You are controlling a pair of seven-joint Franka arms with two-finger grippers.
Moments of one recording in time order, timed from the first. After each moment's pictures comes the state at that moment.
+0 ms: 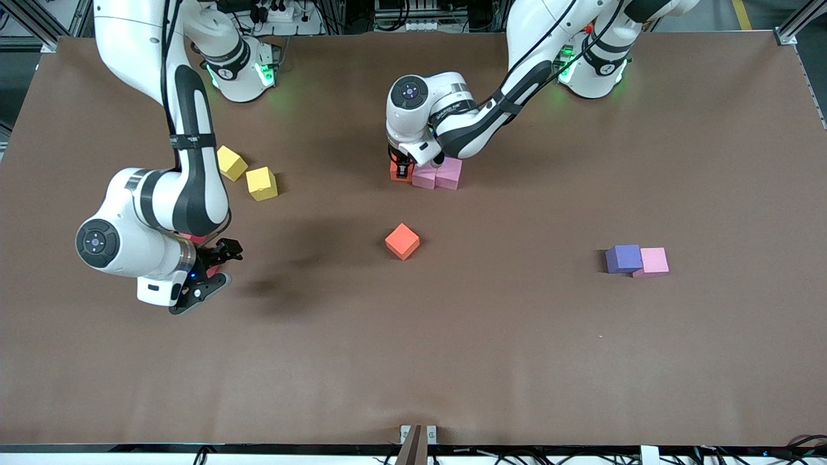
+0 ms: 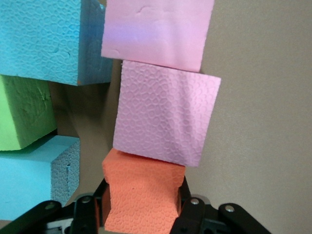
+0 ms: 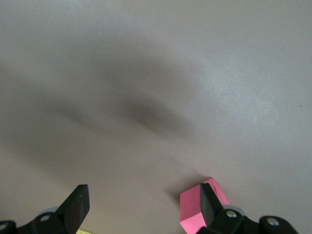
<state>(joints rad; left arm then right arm) -0.50 0.66 -0.59 -1.87 0.30 2.44 -2.71 0.70 0.59 -0.70 -1.69 0.47 1.97 -0.74</state>
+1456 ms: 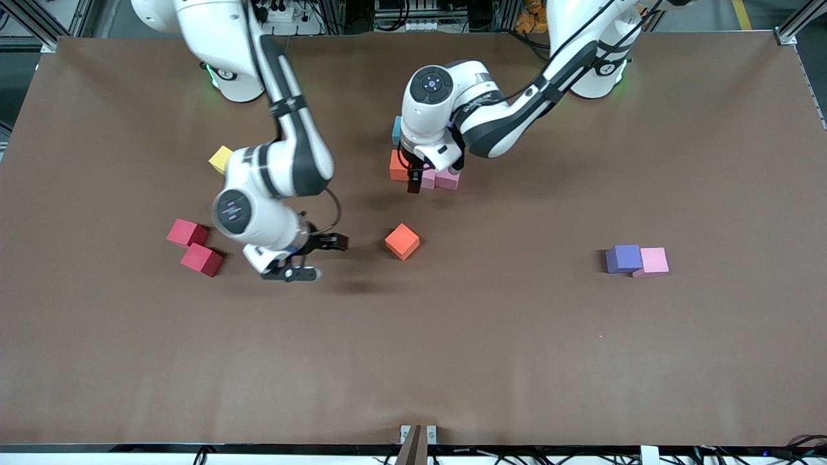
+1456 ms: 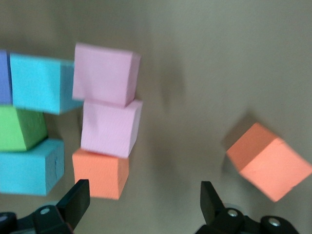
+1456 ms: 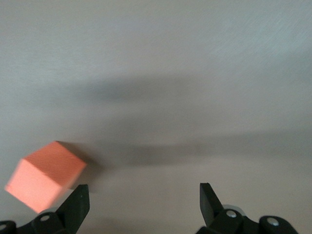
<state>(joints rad) -0.23 0.53 -0.75 -1.83 0.30 2.25 -2.56 0.99 0.59 -0.60 -1.74 0.66 2.14 0.24</state>
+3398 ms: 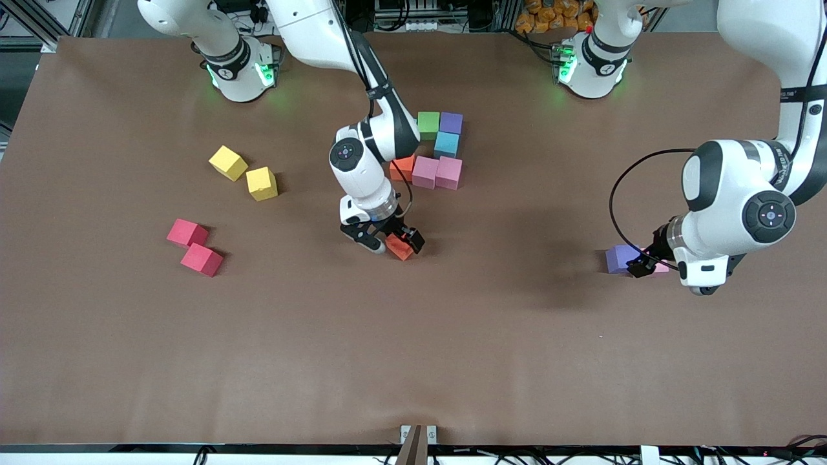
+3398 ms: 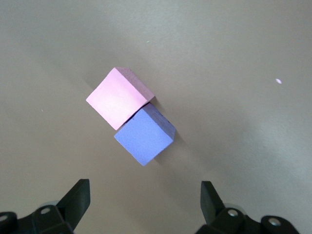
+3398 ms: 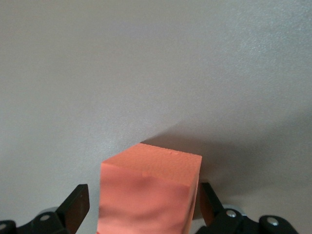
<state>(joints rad) -0.11 0.37 0.05 -1.80 -0.02 2.01 -0.88 1.19 0.77 -0.46 -1.78 0.86 2.72 0.78</state>
